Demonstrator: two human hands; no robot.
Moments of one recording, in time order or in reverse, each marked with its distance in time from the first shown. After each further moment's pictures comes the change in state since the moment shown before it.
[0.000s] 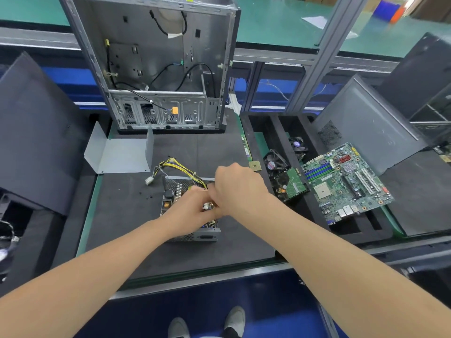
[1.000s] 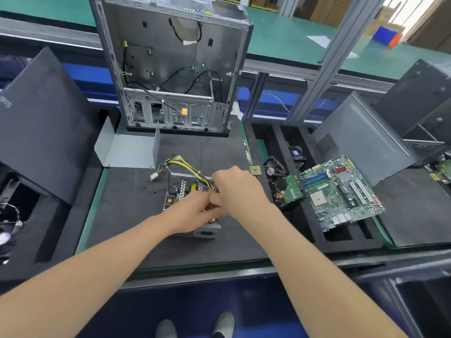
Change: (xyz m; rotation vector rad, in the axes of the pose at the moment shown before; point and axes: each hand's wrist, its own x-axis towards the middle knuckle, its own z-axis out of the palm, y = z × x) left_hand -0.008 -0.013 0.005 -0.009 -0.089 -0.074; right_hand -0.010 -0.006 -0.006 -0.050 -0.048 -0.124
